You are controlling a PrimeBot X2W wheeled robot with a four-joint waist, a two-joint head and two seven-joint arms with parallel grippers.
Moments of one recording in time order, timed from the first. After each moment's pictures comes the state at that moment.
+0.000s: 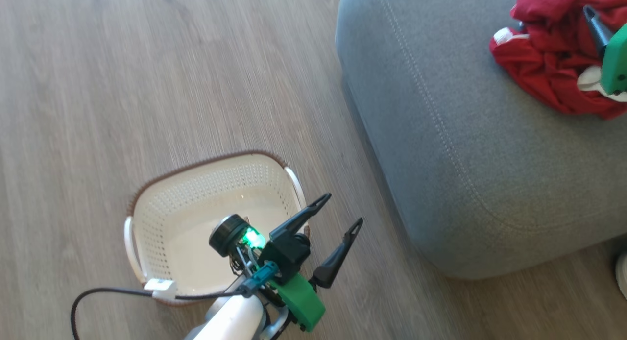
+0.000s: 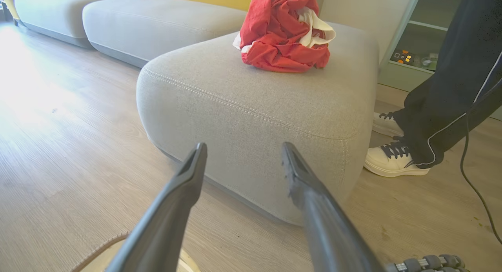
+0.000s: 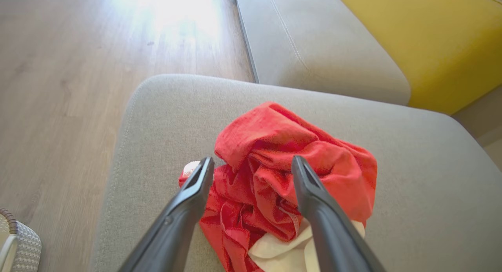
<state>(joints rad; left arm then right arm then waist) -0.25 0.06 -0.63 0.25 -0.11 -0.13 -0.25 -1.09 -0.56 0.66 1.01 0.62 0.13 0.06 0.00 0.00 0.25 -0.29</state>
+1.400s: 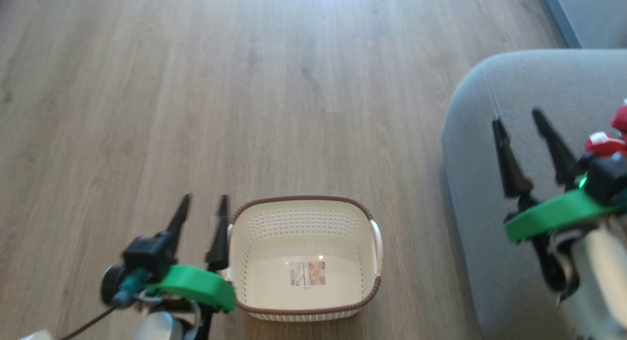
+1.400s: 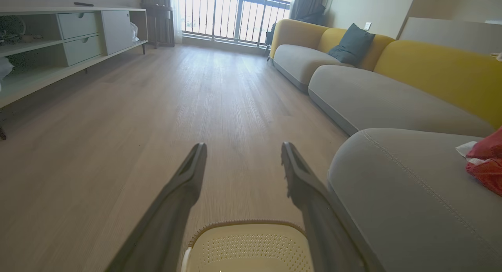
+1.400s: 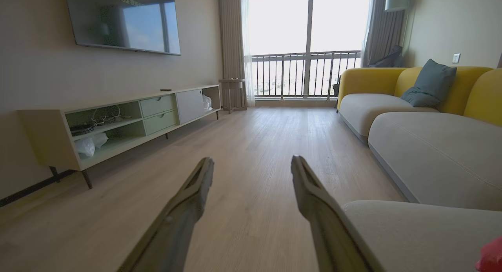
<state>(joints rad) -0.05 0.05 -0.20 0.16 -0.28 0.03 -0.25 -0.25 -0.30 0.14 0.22 0.40 0.13 -0.26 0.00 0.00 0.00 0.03</state>
